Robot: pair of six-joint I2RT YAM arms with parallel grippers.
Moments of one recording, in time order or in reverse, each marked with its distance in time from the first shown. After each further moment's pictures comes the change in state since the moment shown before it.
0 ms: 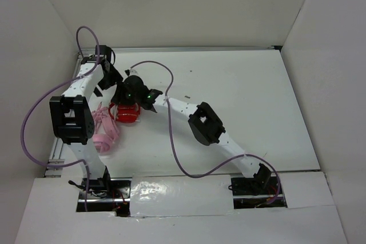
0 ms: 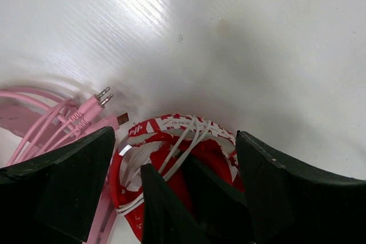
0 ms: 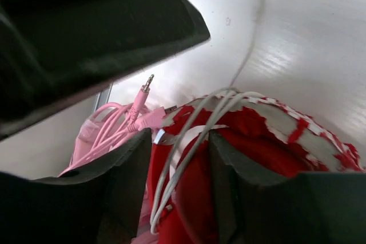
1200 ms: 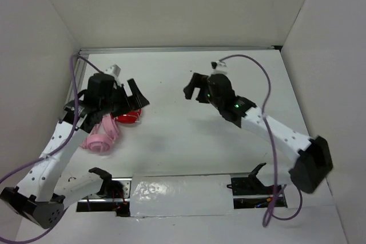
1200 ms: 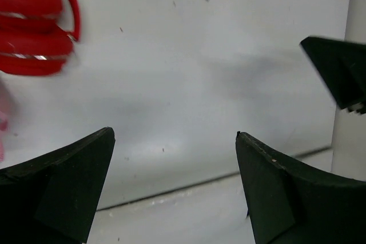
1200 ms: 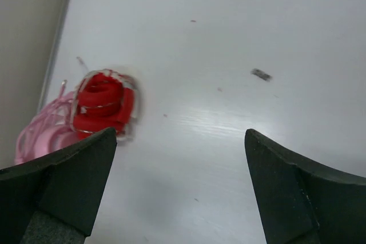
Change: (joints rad) left arm -0.336 -0.810 -0.319 -0.011 0.354 0.005; right arm -0.256 -1.217 -1.179 -0.030 0.230 -0.186
